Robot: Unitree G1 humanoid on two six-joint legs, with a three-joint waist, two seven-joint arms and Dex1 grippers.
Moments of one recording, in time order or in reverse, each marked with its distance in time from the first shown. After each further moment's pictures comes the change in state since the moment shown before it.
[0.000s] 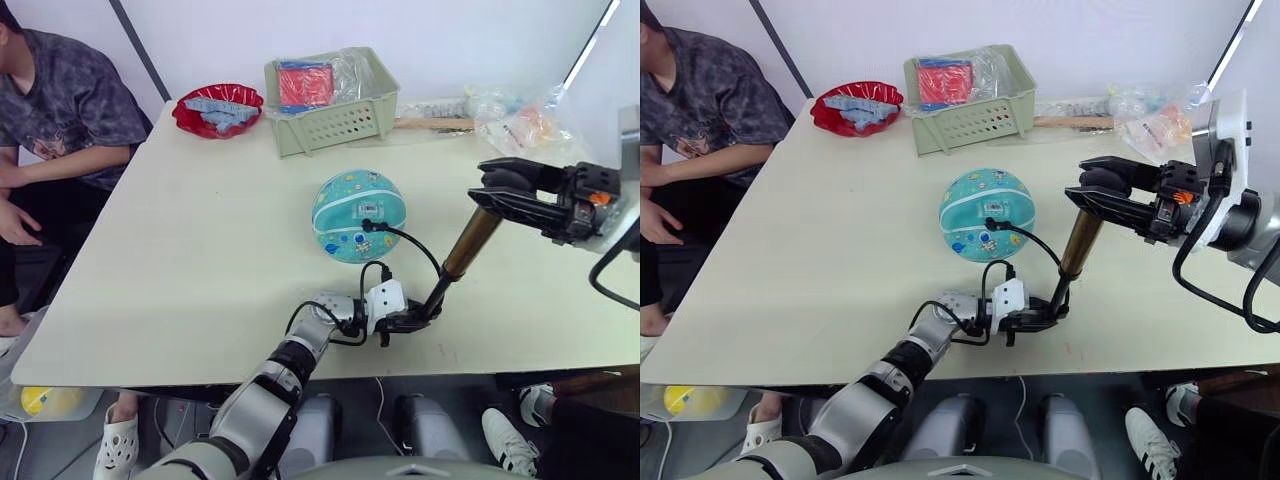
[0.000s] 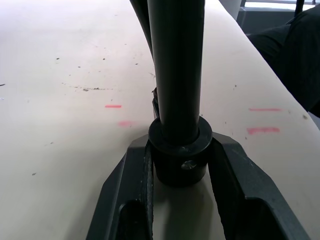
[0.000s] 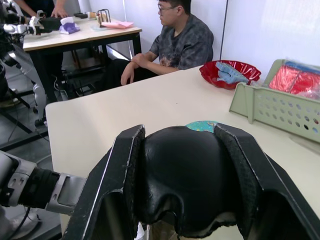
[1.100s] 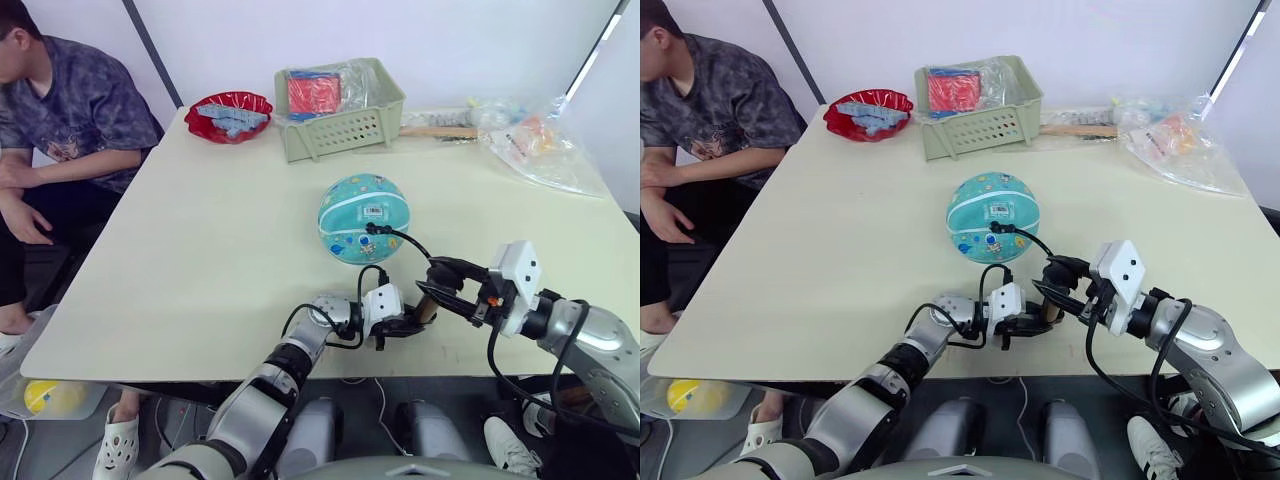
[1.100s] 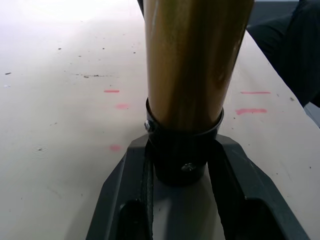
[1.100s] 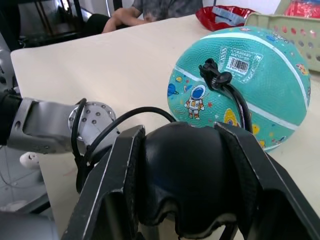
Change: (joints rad) left arm 0.002 -0.020 -0.006 -0.010 0.032 0.031 -0.010; right arm 0.461 0.262 0.343 -0.087 -0.613 -0.398 0.007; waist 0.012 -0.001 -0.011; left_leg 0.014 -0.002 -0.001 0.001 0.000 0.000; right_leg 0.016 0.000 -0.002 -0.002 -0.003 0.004
